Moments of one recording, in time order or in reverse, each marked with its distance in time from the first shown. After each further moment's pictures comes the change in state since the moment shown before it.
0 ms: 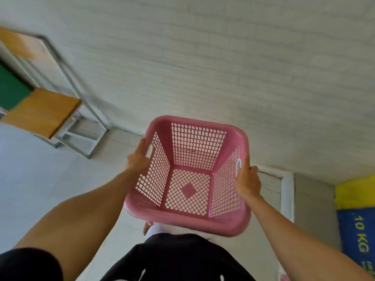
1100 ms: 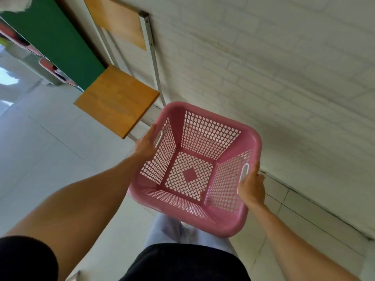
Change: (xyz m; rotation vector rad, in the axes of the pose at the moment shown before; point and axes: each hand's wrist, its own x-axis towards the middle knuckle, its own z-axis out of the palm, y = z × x) left_hand 0.337 -0.263 -0.260 -0.082 -0.028 -0.174; right_hand 0.068 -0.434 0.261 0.027 -0.253 -0.055
